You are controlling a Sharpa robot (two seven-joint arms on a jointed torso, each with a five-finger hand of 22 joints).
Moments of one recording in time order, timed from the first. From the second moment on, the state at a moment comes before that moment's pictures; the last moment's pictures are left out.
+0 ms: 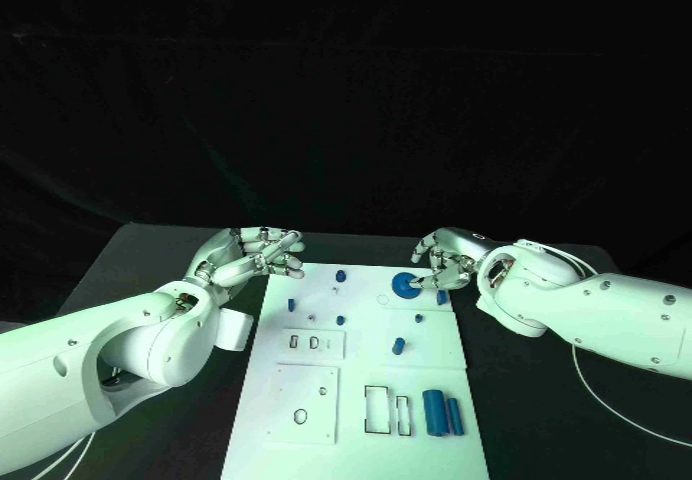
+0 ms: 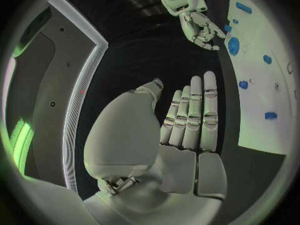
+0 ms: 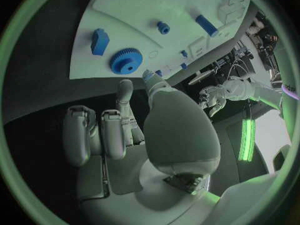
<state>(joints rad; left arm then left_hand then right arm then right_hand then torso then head) 1.15 -0.95 0.02 1.73 -0.12 -0.39 0.38 1.43 -0.17 0.35 0.29 0.06 0.90 0.21 0.22 0.16 1.10 0.15 0.08 0.07 1.11 0.09 0.39 0.41 0.17 1.08 0.17 0.45 0.20 1.27 -0.85 -0.11 1.45 -1.37 -0.35 -0.19 1.35 -0.19 0.08 0.25 0.27 0.78 0.16 0.32 0.41 1.22 0.07 0.94 0.91 1.47 -0.01 1.49 1.31 0.05 1.45 0.10 1.44 1.31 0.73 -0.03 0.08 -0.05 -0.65</state>
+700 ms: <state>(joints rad) 1.15 -0.95 0.02 1.72 -0.12 -0.39 0.38 1.43 -0.17 0.35 0.29 0.06 0.90 0.21 0.22 0.16 1.10 0.15 0.08 0.07 1.11 0.09 0.39 0.41 0.17 1.08 0.17 0.45 0.20 1.24 -0.79 -0.12 1.38 -1.36 -0.30 -0.21 1.41 -0.14 0.01 0.29 0.29 0.78 0.16 0.34 0.42 1.39 0.07 1.33 1.31 1.47 -0.01 1.53 1.31 0.04 1.46 0.11 1.48 1.31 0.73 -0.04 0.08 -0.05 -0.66</state>
